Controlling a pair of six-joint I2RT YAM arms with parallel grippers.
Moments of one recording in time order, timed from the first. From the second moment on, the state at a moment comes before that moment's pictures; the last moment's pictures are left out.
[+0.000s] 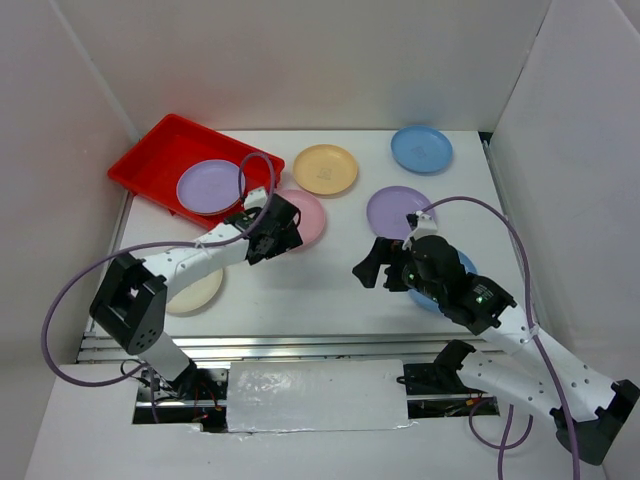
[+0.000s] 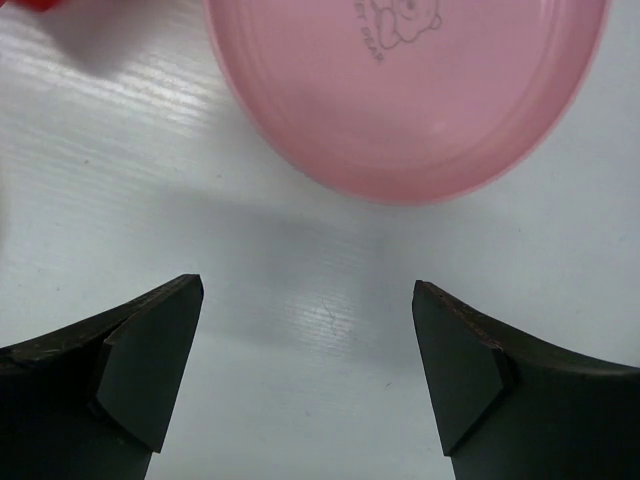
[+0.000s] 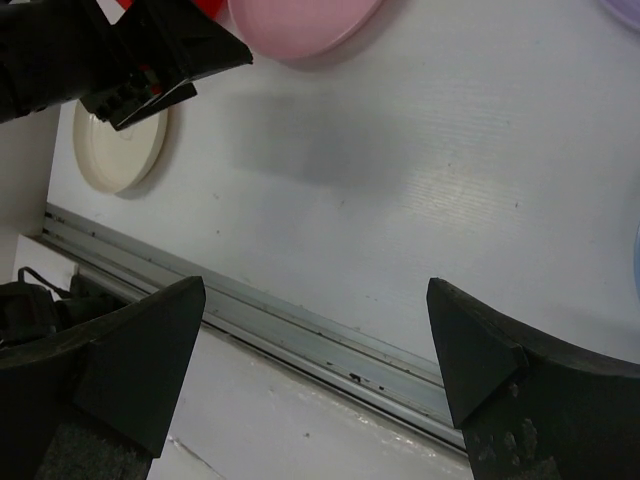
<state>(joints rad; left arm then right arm) -0.63 1.61 1.18 -0.61 -0.36 -0.93 0.73 0.73 0.78 -0.57 0.11 0.70</state>
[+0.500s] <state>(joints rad) -0.59 1.84 1.30 -0.63 -0.54 -1.32 0.72 0.70 0.77 -0.58 0.08 0.68</state>
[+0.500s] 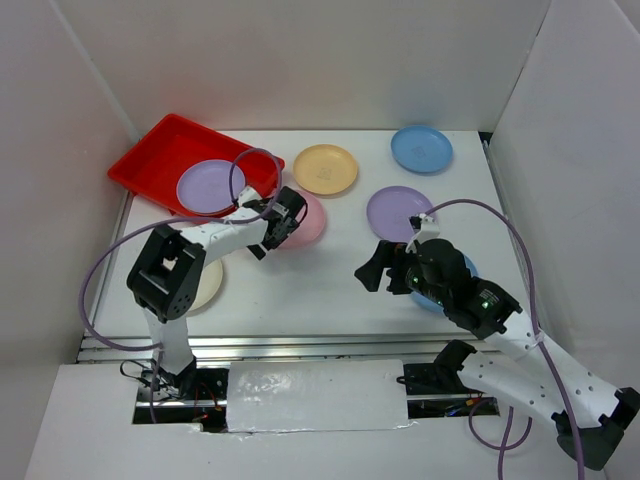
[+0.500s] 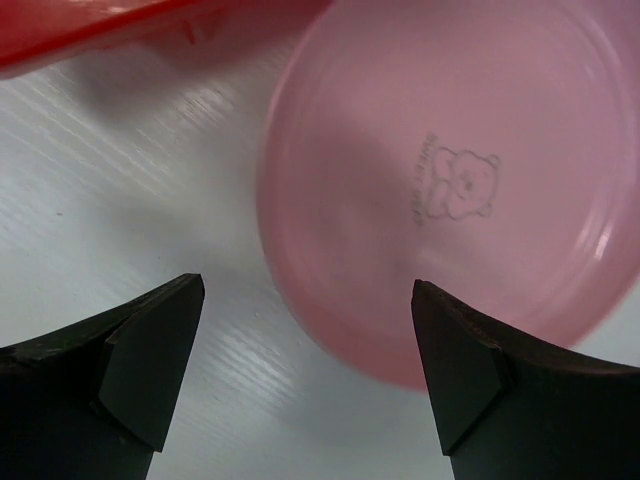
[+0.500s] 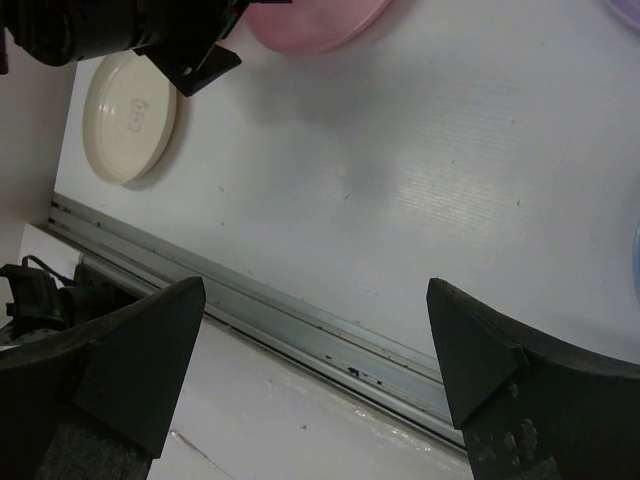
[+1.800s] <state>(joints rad) -0.39 1.50 1.32 -0.68 -0.55 -1.12 0.72 0.68 0.76 -0.58 0.06 0.67</state>
